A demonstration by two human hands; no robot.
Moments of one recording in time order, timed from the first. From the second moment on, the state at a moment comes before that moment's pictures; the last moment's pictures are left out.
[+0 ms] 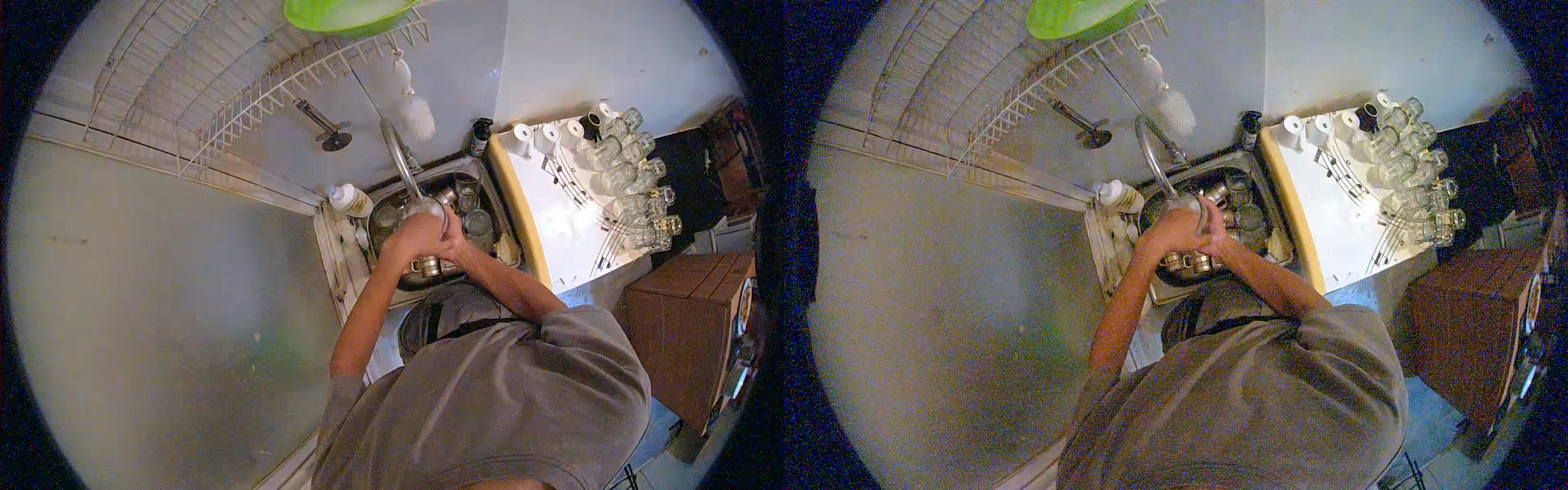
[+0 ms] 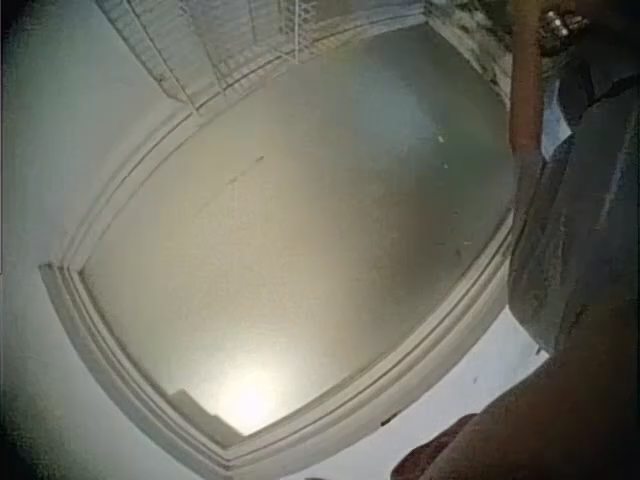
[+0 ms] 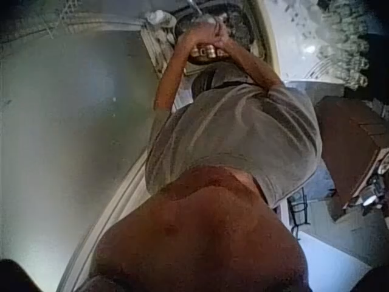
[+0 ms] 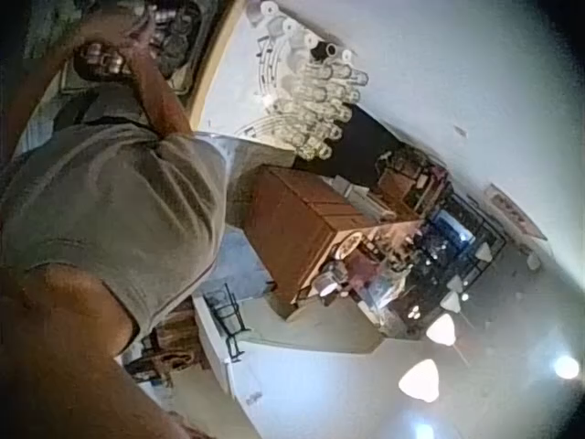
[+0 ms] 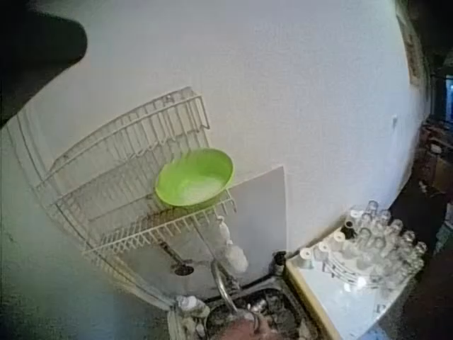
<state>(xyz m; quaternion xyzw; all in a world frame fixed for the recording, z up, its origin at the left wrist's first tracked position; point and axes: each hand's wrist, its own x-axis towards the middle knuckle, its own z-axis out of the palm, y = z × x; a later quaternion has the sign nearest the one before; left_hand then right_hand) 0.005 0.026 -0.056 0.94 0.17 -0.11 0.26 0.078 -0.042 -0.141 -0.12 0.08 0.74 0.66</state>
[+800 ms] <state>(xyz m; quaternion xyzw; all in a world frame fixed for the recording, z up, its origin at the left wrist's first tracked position) 0.019 0.031 -0.033 0.93 0.16 -0.17 0.29 0.070 -0.029 -0.234 -0.03 -0.04 0.66 0.75</state>
